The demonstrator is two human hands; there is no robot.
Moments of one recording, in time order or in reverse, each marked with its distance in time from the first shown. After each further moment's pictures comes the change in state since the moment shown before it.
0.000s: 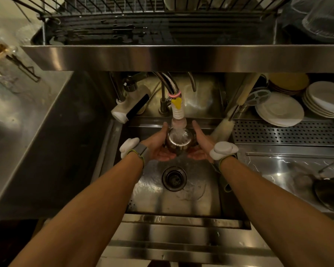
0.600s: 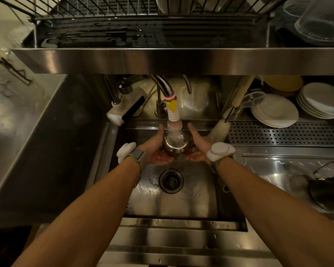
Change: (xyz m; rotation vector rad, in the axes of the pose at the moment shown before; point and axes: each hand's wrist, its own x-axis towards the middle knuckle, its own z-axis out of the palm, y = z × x) left_hand 0.003 -0.001 0.005 -0.018 0.009 -0.016; right_hand 0.006 0.001 -0.005 -0.030 -0.037 -0.021
